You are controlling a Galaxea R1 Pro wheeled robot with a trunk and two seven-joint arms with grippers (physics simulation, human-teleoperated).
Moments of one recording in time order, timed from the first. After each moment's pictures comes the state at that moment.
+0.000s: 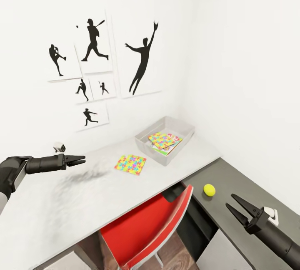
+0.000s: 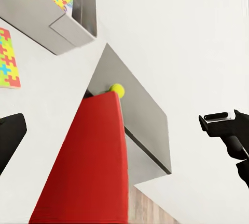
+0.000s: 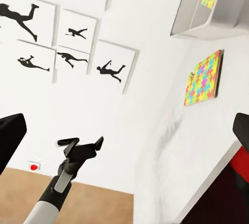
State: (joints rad) left arm -0.94 0.49 0.04 -0.58 0.10 0.77 -1.57; right arm 0.04 -0.16 -0.49 -1.58 -1.10 0.96 0.71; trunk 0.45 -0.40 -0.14
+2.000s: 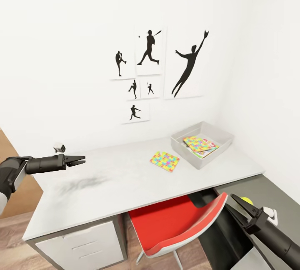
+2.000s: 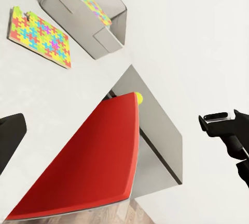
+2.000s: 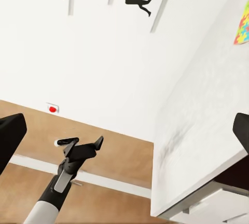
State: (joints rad) left arm -0.93 0.49 0.04 -0.58 0.10 0.77 -1.57; right arm 0.04 -0.16 -0.48 -1.58 -1.10 0.96 0.70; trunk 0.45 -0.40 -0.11
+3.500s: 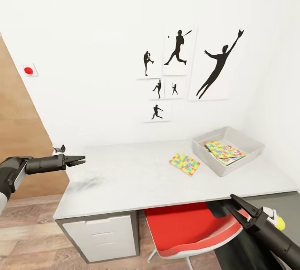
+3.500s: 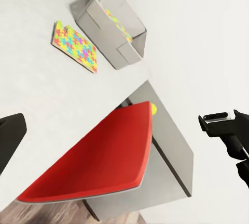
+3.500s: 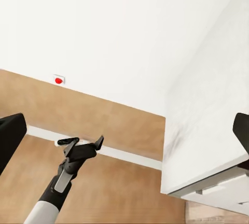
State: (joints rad) left arm -0.93 0.49 0.04 -0.58 0.10 0.77 -1.57; right arm 0.04 -0.15 -0.48 -1.58 -1.10 0.96 0.70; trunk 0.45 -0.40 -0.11
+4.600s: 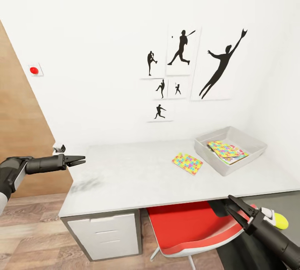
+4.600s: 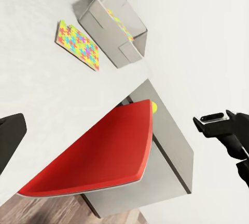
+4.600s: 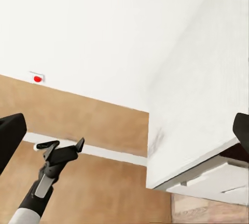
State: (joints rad) left arm -0.94 0.49 0.04 -0.58 0.10 0.77 -1.57; right arm 0.04 -0.16 -0.48 -1.58 -1.10 0.96 0.61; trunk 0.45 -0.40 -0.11
